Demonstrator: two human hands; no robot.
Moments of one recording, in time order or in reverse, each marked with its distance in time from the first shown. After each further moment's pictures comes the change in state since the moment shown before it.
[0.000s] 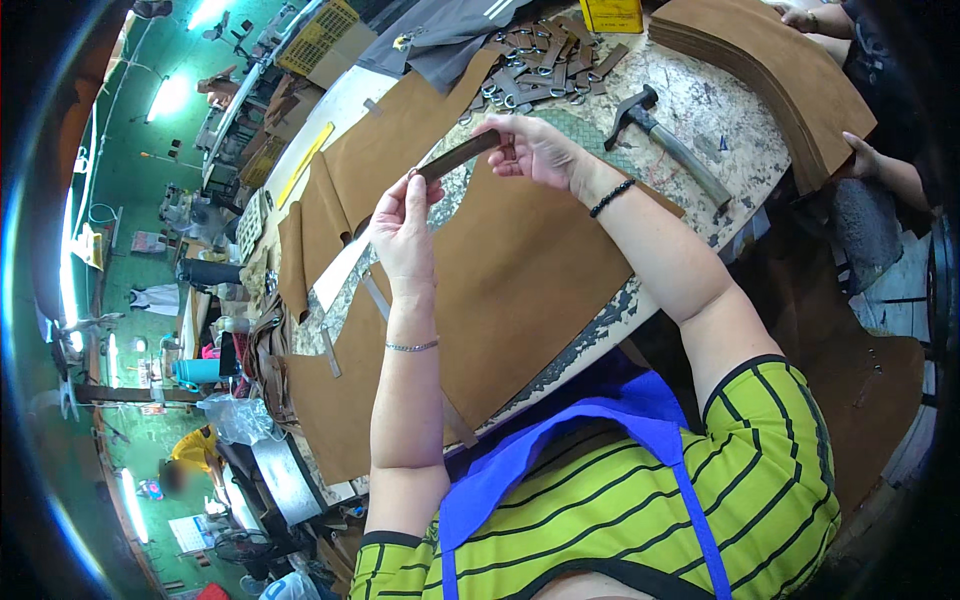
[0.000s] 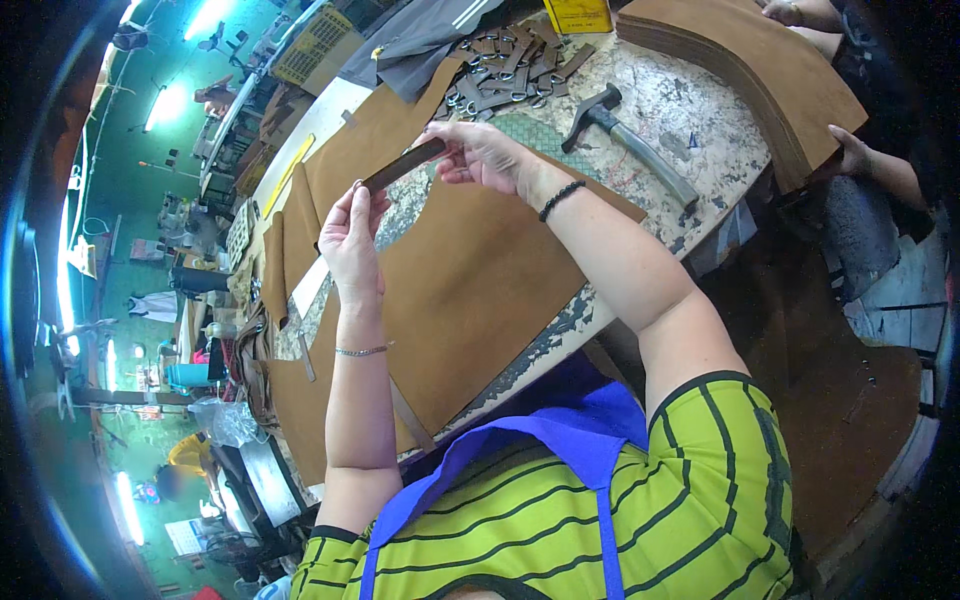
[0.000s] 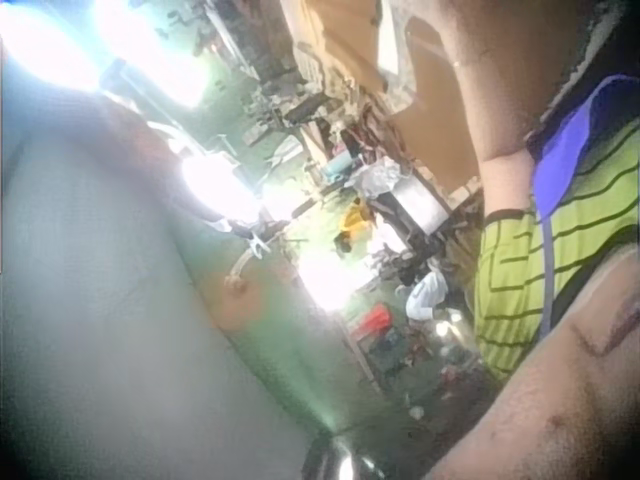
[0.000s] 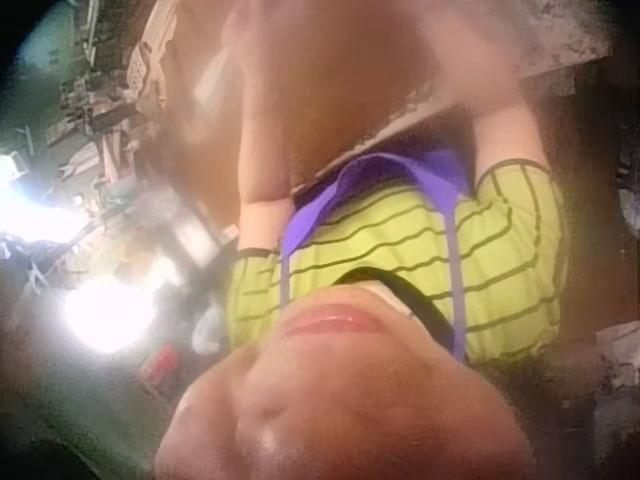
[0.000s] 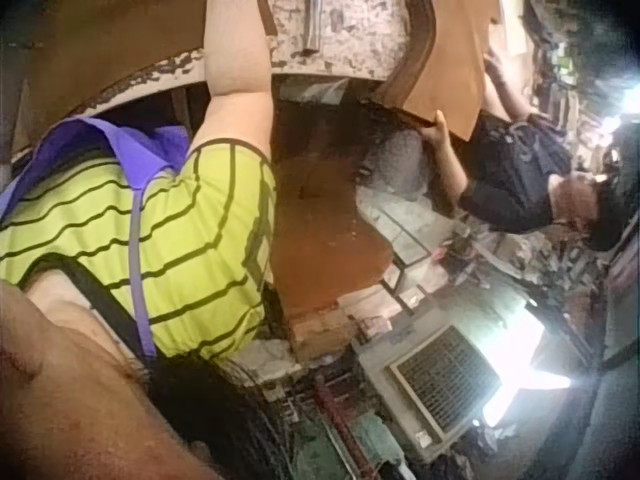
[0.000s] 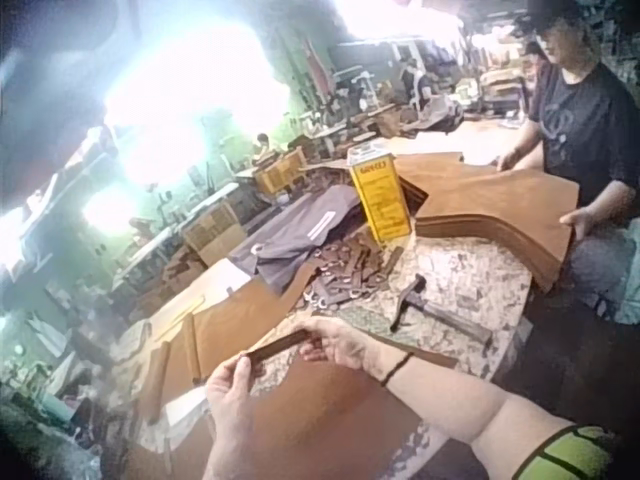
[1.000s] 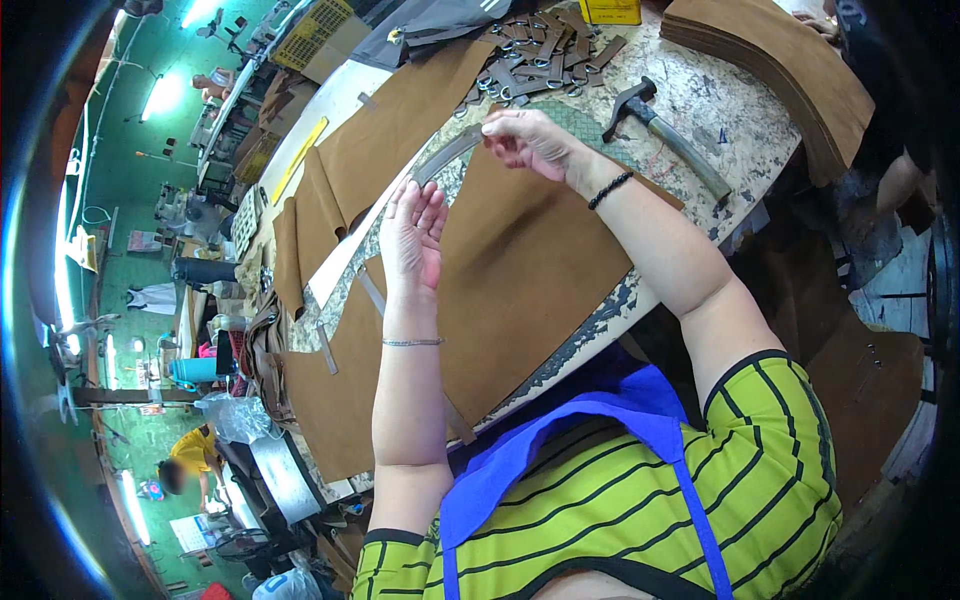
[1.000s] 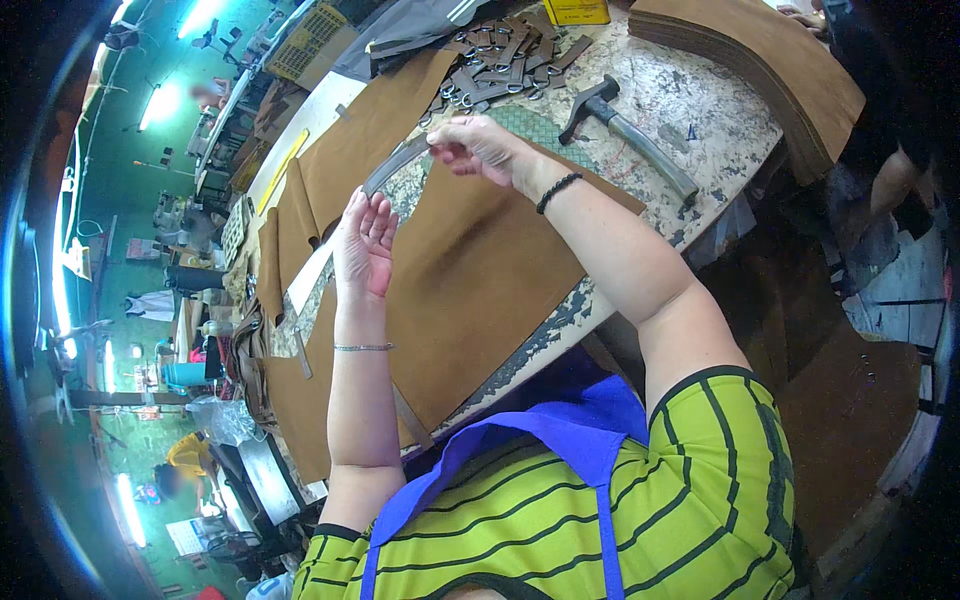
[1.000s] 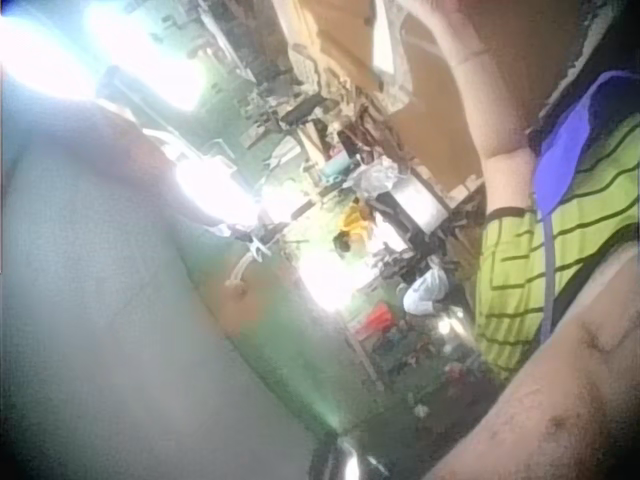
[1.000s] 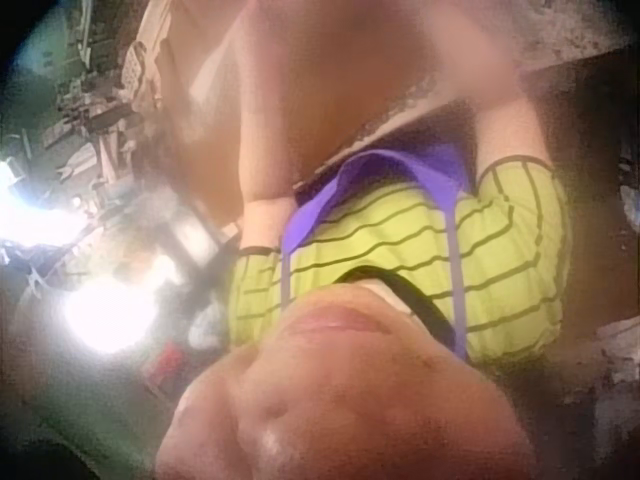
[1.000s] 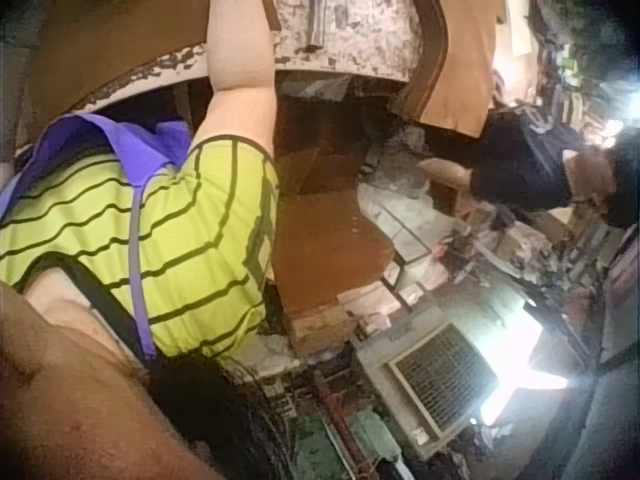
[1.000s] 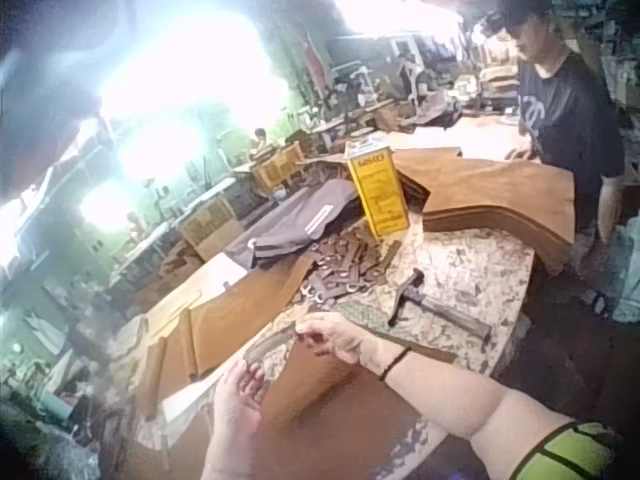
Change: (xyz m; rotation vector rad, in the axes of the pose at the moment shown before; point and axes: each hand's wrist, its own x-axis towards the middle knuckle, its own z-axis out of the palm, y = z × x) left_hand -0.006 -0.007 -0.006 -0.354 0.142 -0.456; right_hand 0.007 0.009 -0.016 -0.008 0.013 0.062
